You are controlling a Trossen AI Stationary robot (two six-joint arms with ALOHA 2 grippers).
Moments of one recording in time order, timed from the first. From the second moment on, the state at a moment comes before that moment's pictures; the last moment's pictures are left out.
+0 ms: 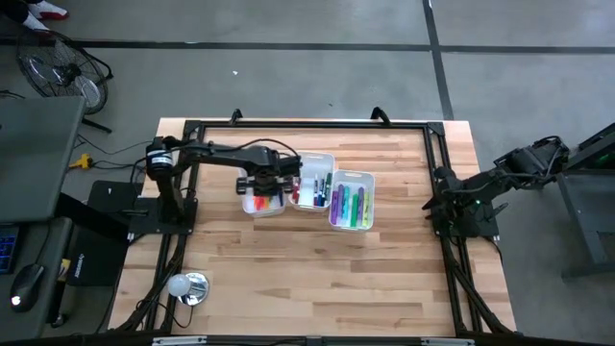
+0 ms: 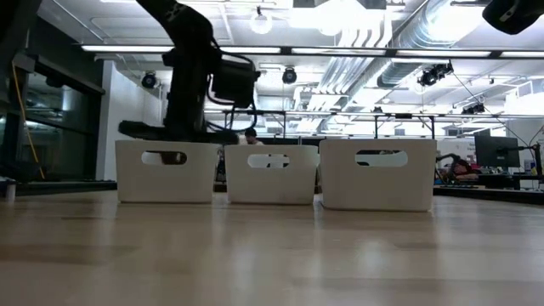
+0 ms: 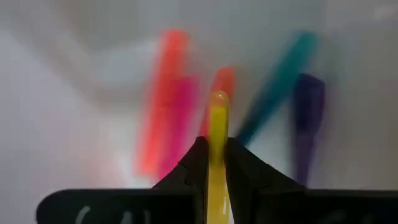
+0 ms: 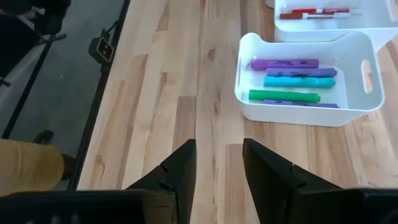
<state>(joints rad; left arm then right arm) 0.26 1.82 1.19 -0.94 -0.01 -1.37 0.48 0.59 0.98 -1.16 0.14 0.47</state>
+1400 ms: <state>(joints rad) 0.09 1.40 1.14 -0.63 -0.39 -0.92 0.48 0.31 0.98 -1.19 0.27 0.58</state>
